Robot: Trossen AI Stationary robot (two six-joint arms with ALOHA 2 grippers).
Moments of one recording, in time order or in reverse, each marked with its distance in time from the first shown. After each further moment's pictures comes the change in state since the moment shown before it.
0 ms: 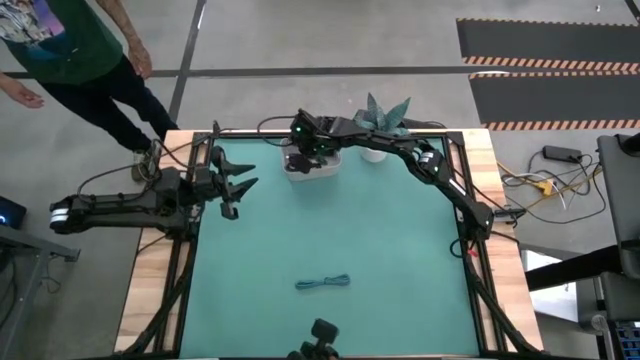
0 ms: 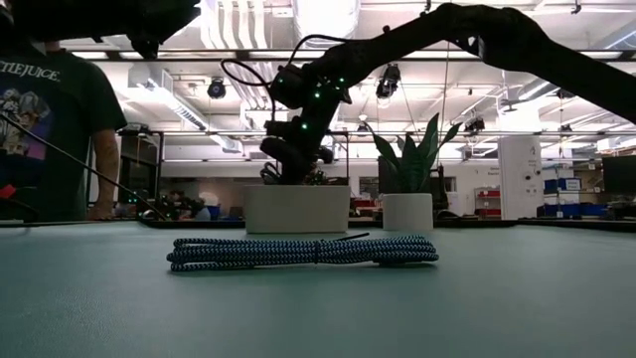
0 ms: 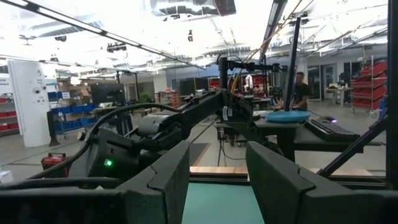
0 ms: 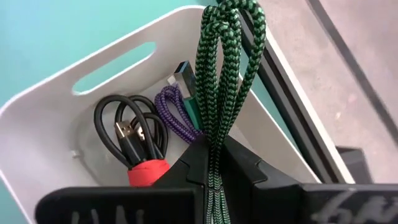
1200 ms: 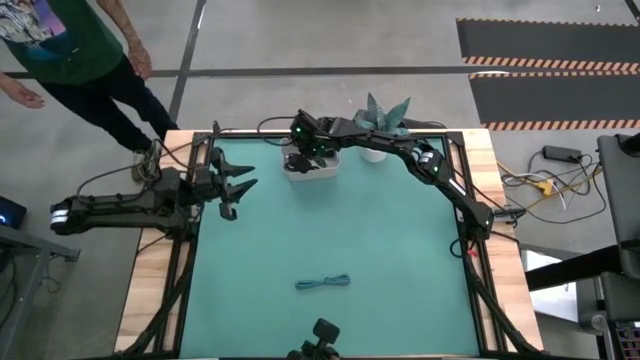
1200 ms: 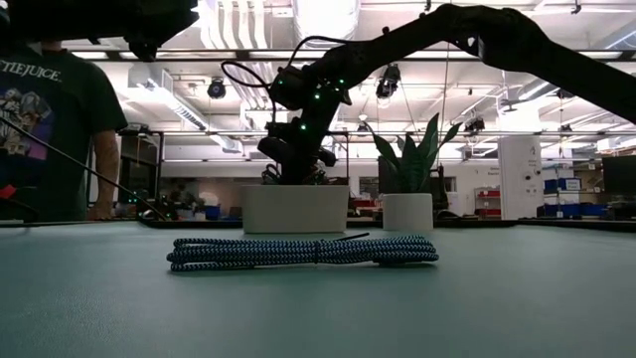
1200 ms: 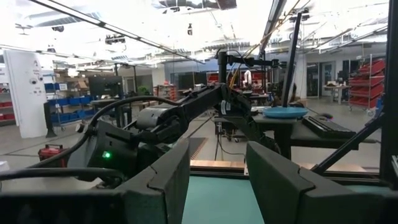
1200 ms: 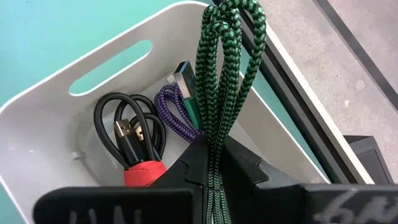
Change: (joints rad) left arm 0.000 -0.030 0.000 -0.054 0.000 -0.026; right arm -0.002 0.003 -0.004 0.003 0.000 0.069
